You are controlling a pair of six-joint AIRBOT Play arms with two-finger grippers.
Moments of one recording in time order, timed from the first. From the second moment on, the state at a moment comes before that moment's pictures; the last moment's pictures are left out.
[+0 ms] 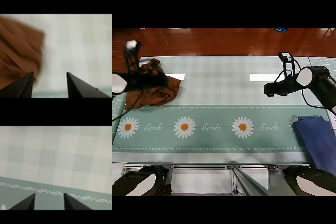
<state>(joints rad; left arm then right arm) -0.04 -1.06 1.02 1.50 -0.72 -1.55 0.19 -1.27 1.10 -1.47 0.98 1.65</state>
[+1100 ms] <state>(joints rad) 0.16 -1.88 1.74 1.48 -1.31 -1.64 0.20 -1.23 1.10 -1.45 1.07 1.70</state>
